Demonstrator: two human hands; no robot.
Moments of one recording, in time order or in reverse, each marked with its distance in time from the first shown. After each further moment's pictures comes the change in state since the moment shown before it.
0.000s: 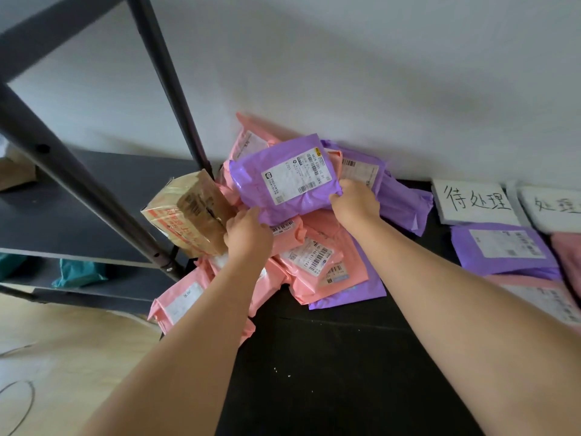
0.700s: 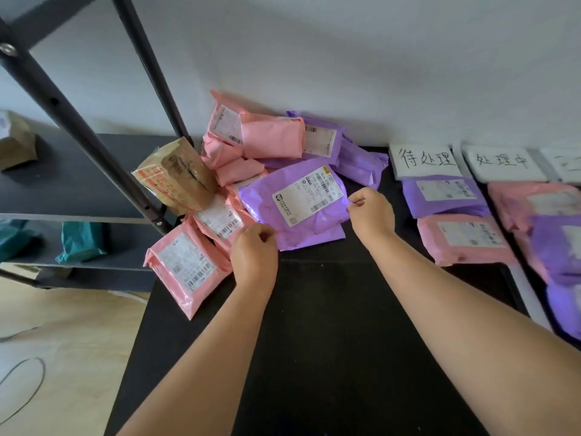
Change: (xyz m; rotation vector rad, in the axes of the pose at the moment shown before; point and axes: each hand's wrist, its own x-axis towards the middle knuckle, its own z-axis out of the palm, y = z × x) left_hand -0.171 0.005 0.028 -0.283 0.137 -0.008; right_hand -0.133 0.109 -0.038 0.229 0.141 0.097
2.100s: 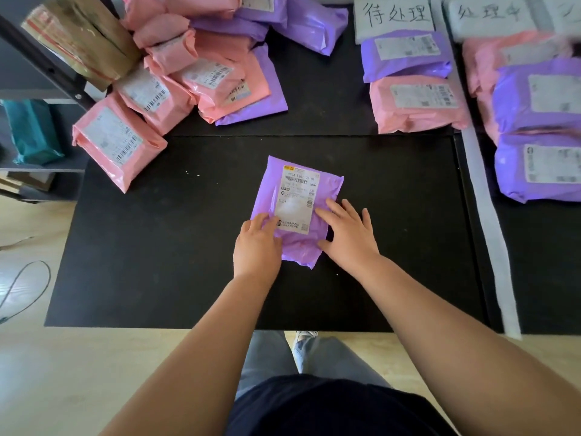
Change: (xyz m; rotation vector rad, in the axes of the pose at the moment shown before) left_hand -0.233 -0.087 0.105 0.543 -0.395 0.221; right_hand -0.191 0.237 -0.027 -0.473 -0.550 -0.270
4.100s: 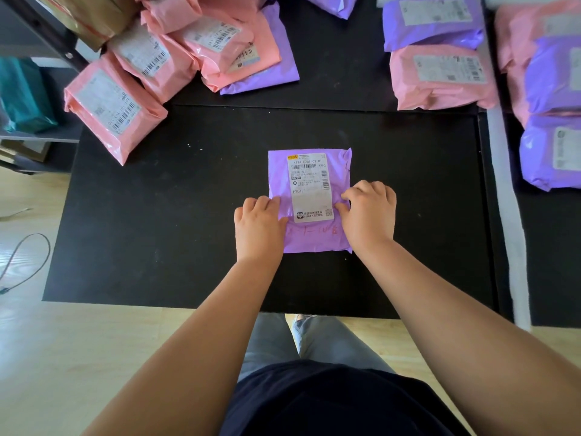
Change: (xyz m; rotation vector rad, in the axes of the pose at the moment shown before) left_hand -0.003 -0.001 0.001 0.143 0.094 0.012; right_hand 0.005 -0.003 0.004 -0.136 0.327 0.145
